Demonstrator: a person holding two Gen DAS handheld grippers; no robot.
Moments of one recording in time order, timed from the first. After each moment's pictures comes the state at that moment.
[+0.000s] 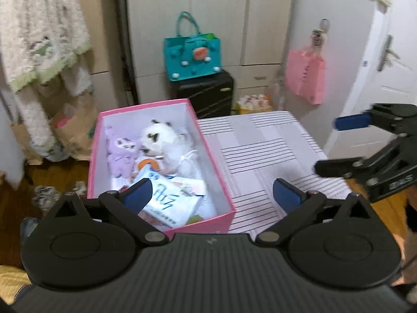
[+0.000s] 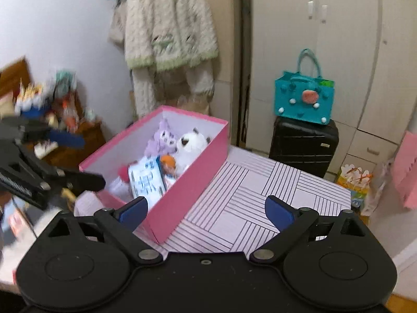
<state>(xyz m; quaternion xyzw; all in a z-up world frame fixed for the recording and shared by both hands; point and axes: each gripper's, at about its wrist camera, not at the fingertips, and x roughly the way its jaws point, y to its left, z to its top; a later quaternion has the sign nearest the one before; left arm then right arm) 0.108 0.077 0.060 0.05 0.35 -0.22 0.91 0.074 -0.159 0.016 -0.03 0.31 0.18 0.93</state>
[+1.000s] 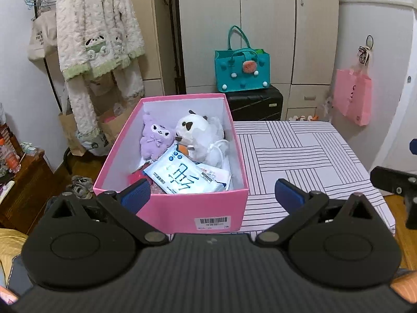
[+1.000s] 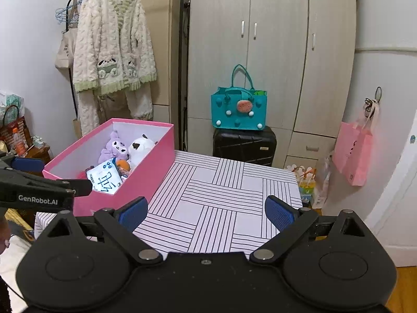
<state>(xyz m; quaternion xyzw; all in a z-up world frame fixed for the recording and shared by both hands) 0.056 0.047 0.010 0.03 0.30 -0.08 0.95 -0.005 -0.154 -0.029 -0.02 0.24 0.03 0.97</state>
